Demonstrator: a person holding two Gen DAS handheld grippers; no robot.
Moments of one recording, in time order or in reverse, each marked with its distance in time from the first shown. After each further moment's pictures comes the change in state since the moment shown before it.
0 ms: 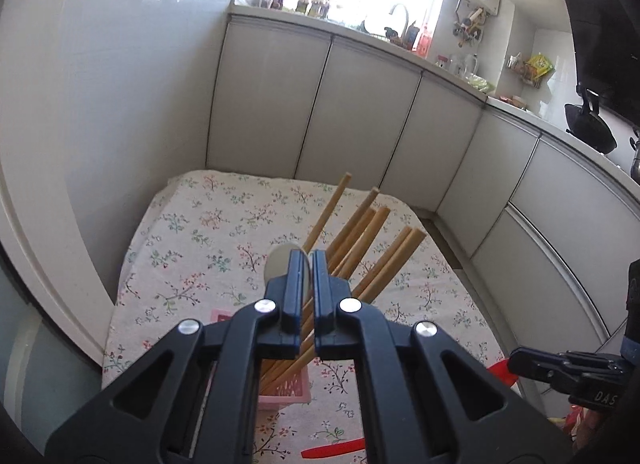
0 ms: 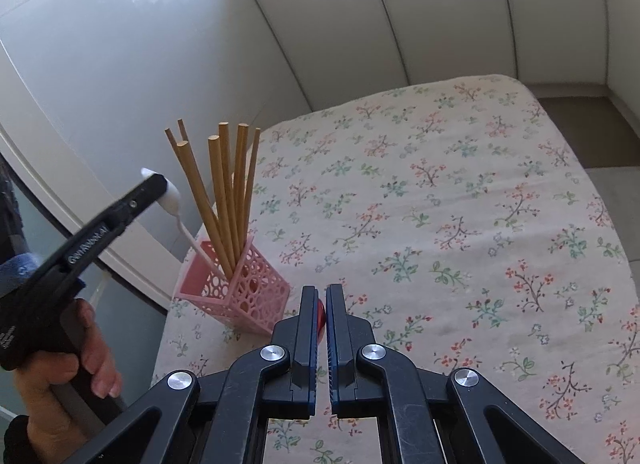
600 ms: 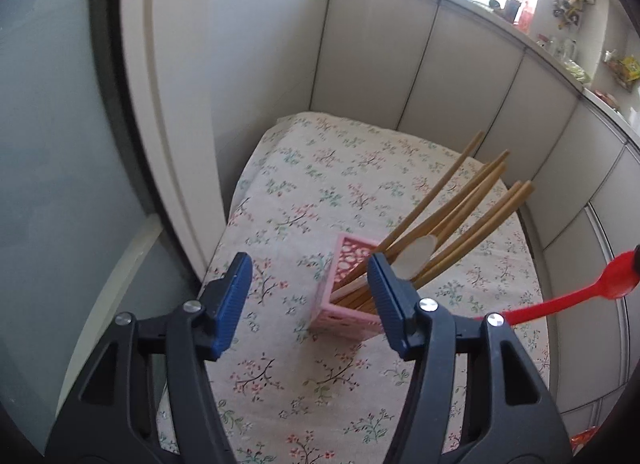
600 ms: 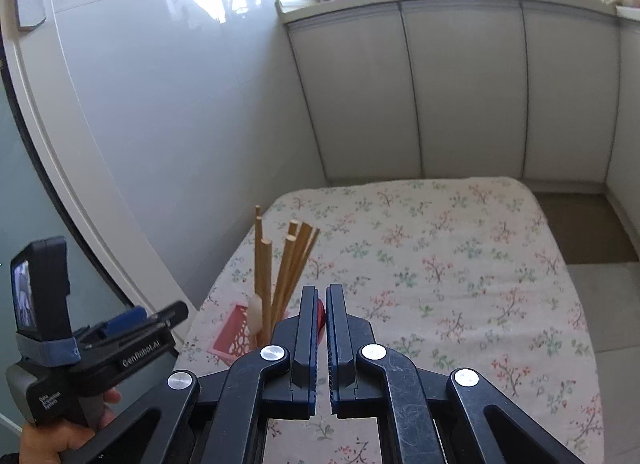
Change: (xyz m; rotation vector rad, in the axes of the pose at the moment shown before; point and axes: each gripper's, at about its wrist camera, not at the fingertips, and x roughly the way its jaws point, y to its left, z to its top) left arm -0.039 0.036 -0.013 -0.147 0.200 0.367; right arm -0.043 0.076 0.041 -0.202 -0.179 -0.058
